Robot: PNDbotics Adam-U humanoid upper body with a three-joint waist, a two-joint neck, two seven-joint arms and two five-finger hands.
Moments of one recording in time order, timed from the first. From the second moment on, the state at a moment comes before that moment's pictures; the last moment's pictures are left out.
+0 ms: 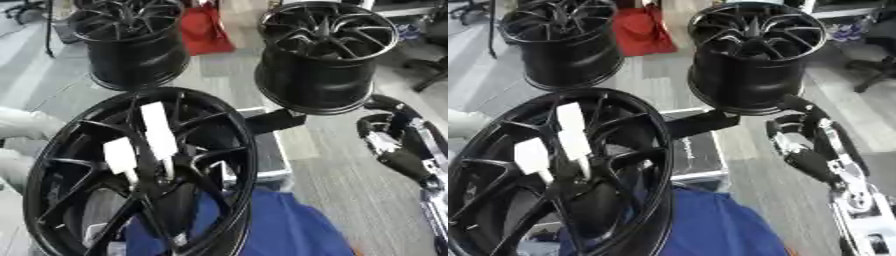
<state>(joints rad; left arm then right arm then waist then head) -0.38 0.94 0.05 -1.05 -0.63 -0.22 -0.70 -0.03 -0.28 -0.09 -1.77 0.11 -0.14 0.06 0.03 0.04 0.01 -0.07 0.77</state>
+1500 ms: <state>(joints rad) -0.14 0.28 0.28 -1.79 -0.17 -0.01 0.02 -0.05 -0.25 -0.09 -1.77 0.10 -0.14 0.06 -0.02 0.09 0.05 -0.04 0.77</state>
